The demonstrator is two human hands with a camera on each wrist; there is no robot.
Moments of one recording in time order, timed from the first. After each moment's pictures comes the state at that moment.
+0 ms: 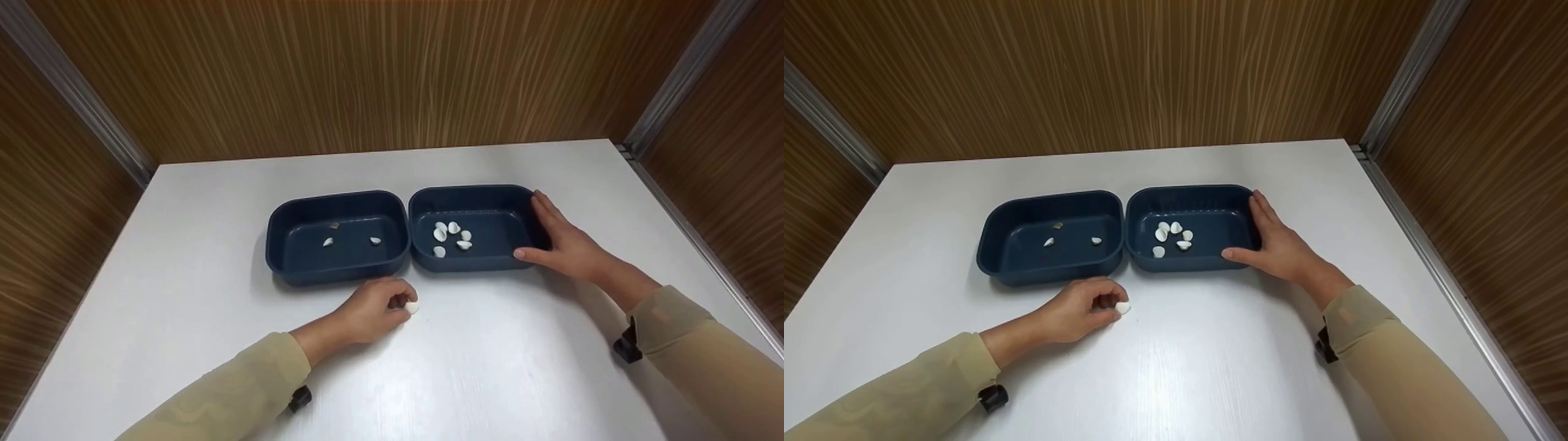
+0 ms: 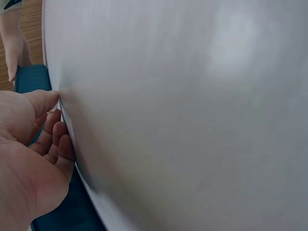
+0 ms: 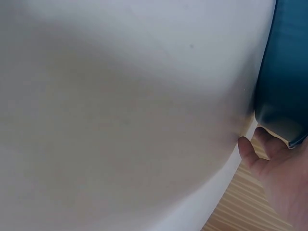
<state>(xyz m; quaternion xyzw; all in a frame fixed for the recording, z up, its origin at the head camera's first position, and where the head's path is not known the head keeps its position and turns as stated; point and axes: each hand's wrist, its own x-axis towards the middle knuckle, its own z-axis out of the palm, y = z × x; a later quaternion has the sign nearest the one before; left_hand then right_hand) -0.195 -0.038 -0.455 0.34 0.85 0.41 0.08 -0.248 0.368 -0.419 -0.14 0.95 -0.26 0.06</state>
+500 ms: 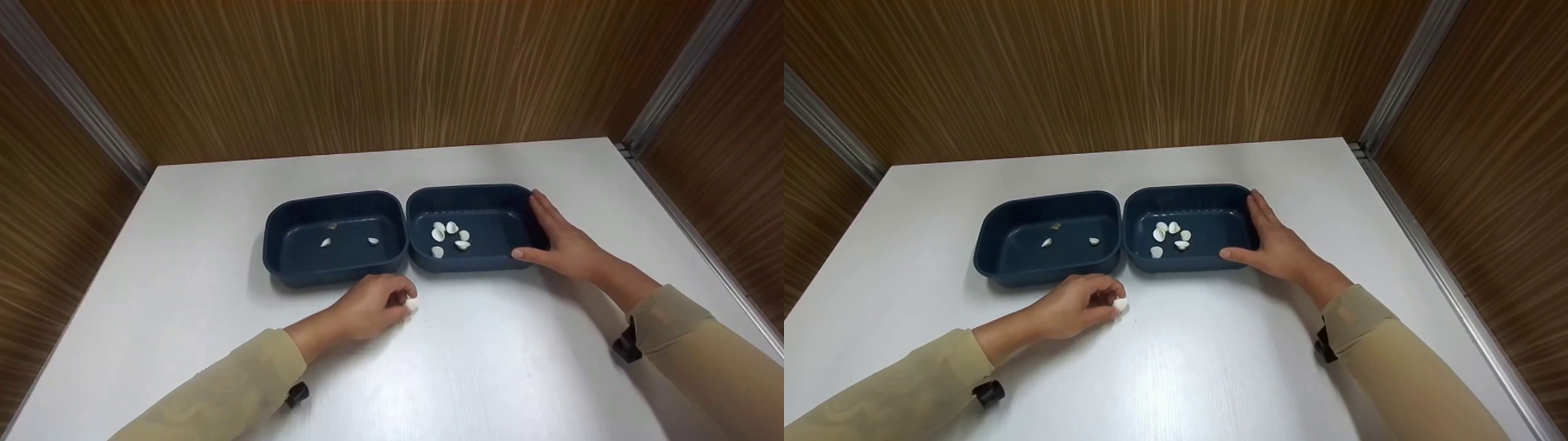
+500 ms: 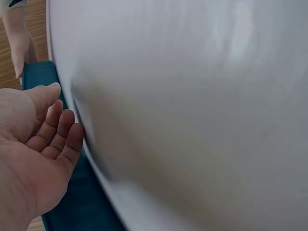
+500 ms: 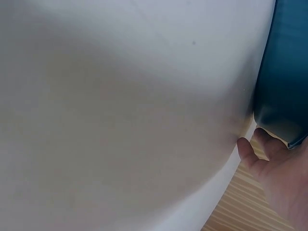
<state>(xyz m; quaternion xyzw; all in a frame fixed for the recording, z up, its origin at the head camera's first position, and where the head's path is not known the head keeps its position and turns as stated) -0.198 -0.037 -0.438 0.35 0.85 0.38 0.09 -0.249 0.371 -0.423 -0.15 0.95 -0.27 0.06</state>
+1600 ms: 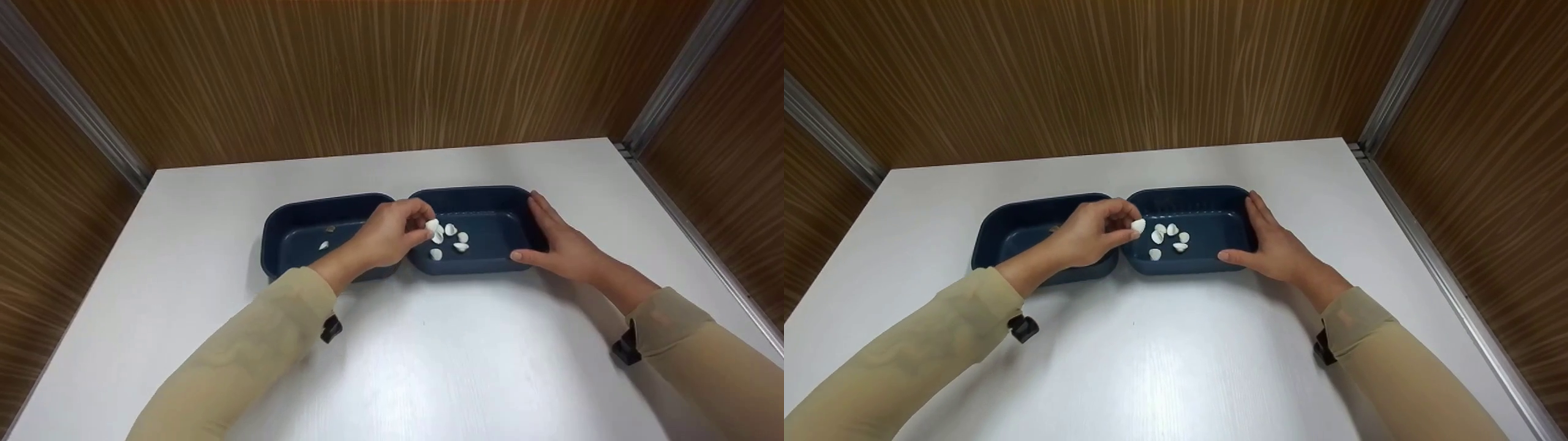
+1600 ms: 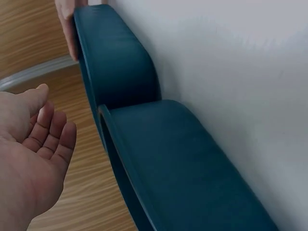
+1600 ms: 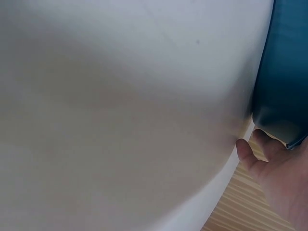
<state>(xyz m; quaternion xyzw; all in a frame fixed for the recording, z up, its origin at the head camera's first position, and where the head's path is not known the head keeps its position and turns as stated) -0.265 0.003 -0.365 0.30 0.86 0.40 0.06 -0.248 0.368 -0.423 -0.15 0.95 -0.27 0.06</state>
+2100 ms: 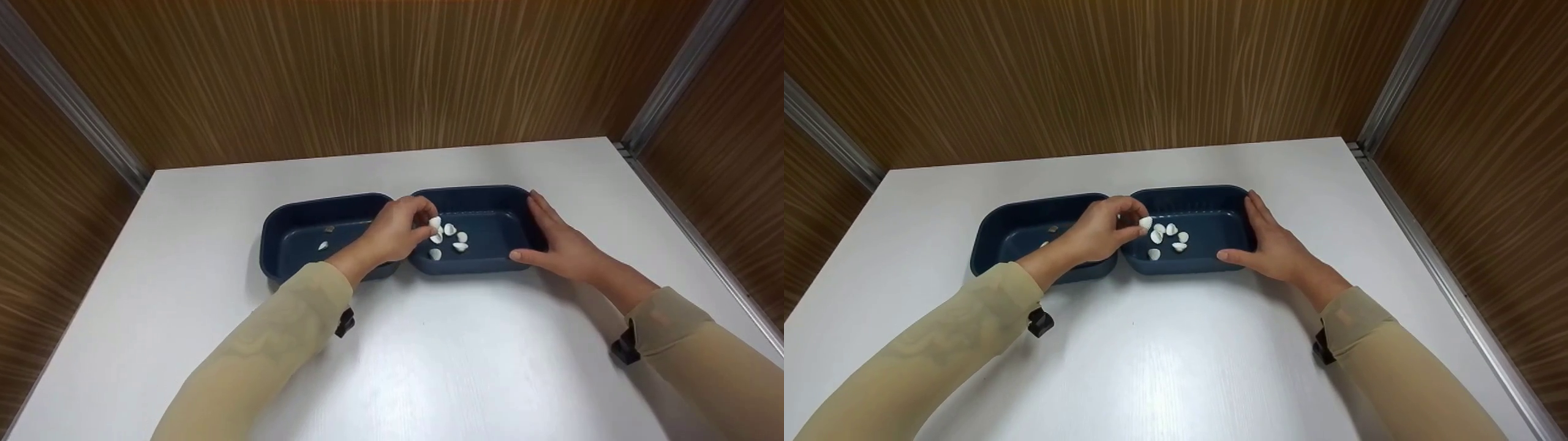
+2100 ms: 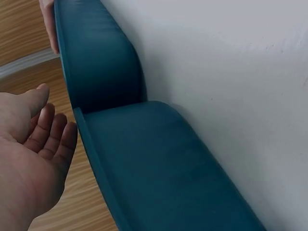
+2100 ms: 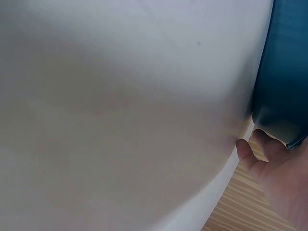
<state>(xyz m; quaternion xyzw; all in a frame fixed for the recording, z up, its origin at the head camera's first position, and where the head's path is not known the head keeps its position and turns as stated) -0.281 0.013 -0.379 0.28 0.88 0.37 0.06 -0.252 0.362 -0.422 -0.15 0.95 -0.27 0.06</state>
